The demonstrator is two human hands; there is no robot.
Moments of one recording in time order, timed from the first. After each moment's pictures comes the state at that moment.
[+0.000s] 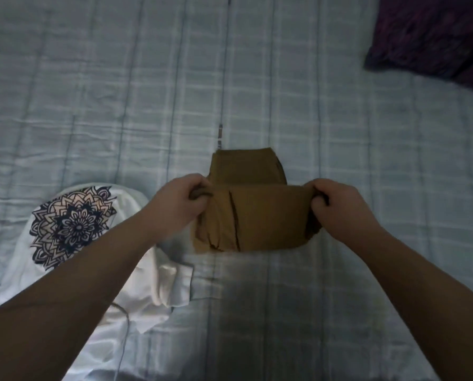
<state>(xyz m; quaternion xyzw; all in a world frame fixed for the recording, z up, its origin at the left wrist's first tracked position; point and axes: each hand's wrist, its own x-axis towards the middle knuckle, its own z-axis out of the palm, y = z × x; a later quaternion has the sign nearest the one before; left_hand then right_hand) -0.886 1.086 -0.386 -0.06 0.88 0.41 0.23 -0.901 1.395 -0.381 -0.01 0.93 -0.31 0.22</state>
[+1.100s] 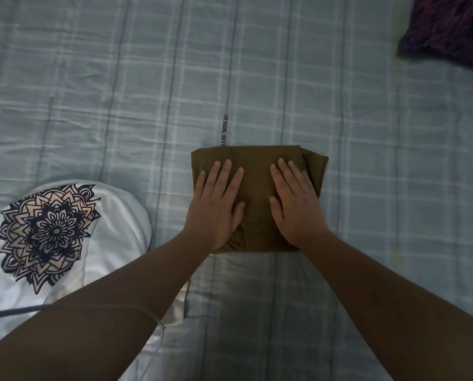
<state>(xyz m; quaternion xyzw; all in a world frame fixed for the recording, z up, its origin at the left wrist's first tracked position) -0.880 1.132 -0.530 0.10 0.98 0.13 0.09 -0.913 1.345 -0.531 -0.20 0.96 -0.16 0.09</state>
